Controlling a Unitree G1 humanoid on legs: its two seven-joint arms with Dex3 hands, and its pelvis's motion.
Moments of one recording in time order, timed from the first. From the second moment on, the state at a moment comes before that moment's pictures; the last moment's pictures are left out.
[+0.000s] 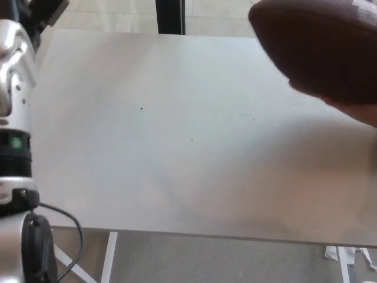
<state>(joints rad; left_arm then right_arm) -0.79 0.31 0.33 0.39 -0.13 0.53 0.06 -0.42 -0.57 -0.58 0.21 0.45 0.29 -0.28</state>
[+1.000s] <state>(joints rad) 0.35 0.42 1.12 0.33 -0.28 0.35 -0.10 0.22 -0.48 -1.13 0.15 0.55 0.28 -0.23</state>
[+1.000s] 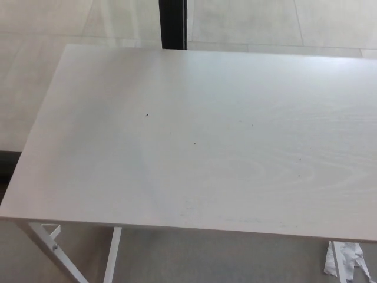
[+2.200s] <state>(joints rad) 0.37 0.53 0.67 0.73 -0.26 0.10 -0.27 0.34 -0.77 -0.72 0.73 0.38 0.07 0.14</state>
